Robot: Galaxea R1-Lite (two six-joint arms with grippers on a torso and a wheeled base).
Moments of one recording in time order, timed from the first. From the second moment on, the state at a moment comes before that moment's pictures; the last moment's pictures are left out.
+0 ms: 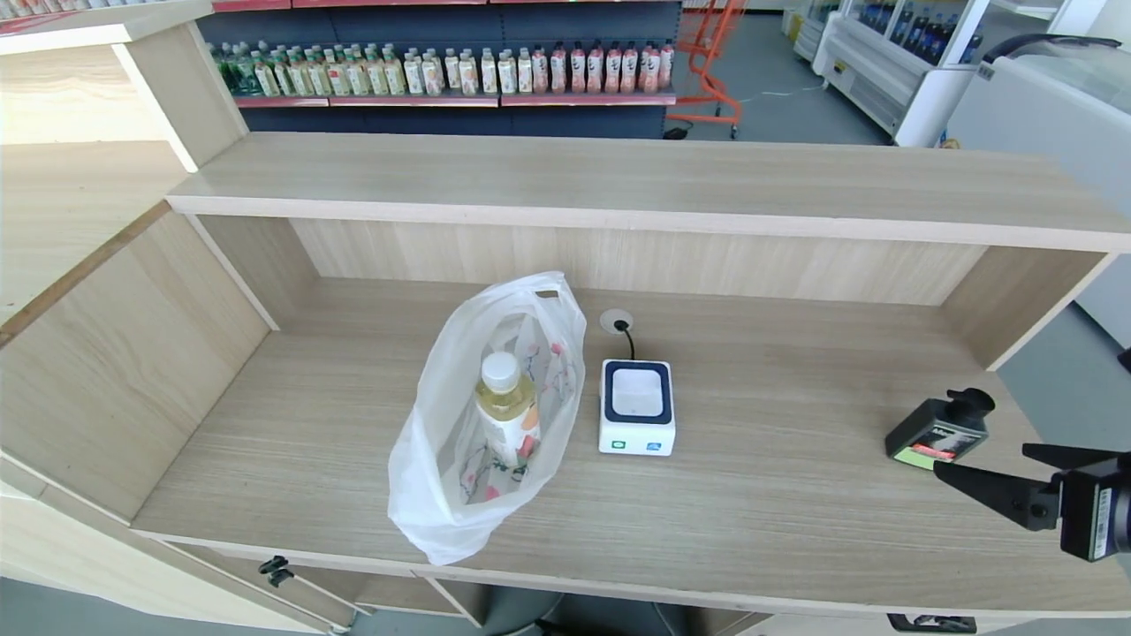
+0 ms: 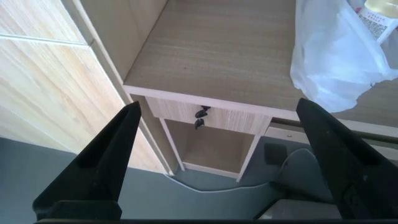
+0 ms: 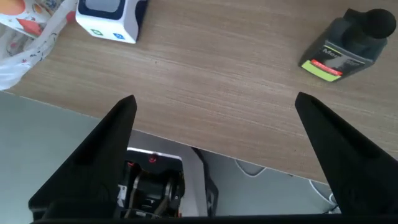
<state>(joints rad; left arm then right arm) 0.00 0.00 0.00 0.05 0.13 0.01 0.04 1.09 -0.49 -0.15 0.19 -0.06</state>
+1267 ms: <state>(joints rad) 0.00 0.00 0.00 0.05 0.13 0.01 -0.13 1.30 -0.52 -0.13 -0.11 -0.56</state>
